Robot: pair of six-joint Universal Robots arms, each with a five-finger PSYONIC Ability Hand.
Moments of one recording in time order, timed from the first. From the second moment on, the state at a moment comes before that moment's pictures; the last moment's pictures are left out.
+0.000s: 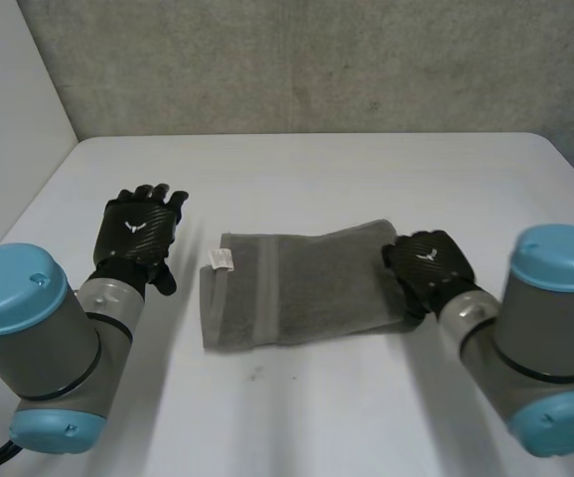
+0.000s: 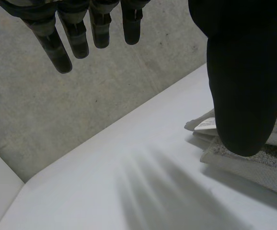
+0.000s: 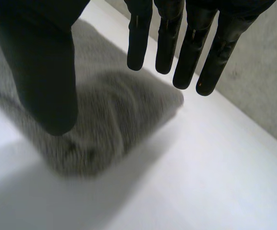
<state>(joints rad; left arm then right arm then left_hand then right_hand) 4.27 -1.90 -1.82 3.66 -1.68 3.40 2.01 -1.14 1.69 -0.25 1.52 2.76 0.17 0.17 0.17 0.17 0.03 0.45 0.51 0.50 0.50 0.33</state>
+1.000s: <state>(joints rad) 4.30 -1.83 -1.82 3.65 -1.69 3.34 2.45 -0.80 1.18 -0.20 1.40 2.77 0.17 0.17 0.17 0.17 0.03 0.50 0.68 0.69 0.69 0.52</state>
